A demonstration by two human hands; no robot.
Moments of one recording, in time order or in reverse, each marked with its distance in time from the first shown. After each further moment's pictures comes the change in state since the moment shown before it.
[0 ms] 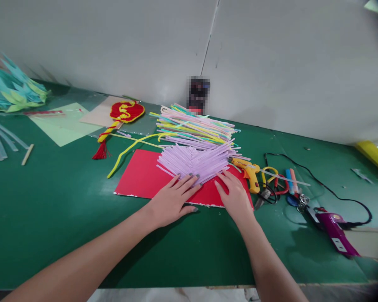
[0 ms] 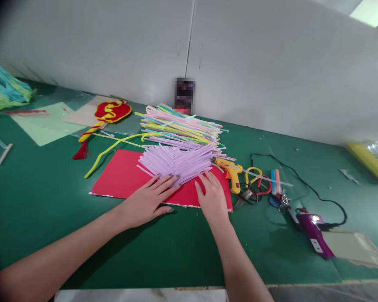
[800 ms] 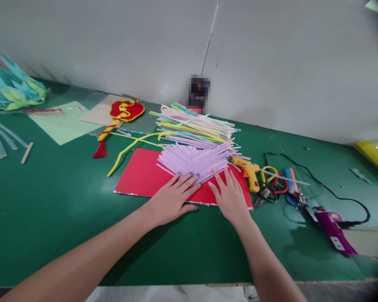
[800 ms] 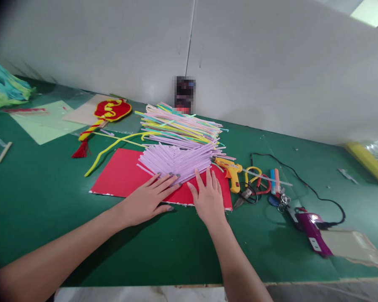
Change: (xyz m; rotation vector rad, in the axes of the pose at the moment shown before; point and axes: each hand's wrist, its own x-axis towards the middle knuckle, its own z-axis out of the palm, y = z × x) left_hand 0.001 0.000 0.000 0.032 -0.029 0.004; right_hand -0.006 -0.023 -0.004 -0.353 -0.198 0.073
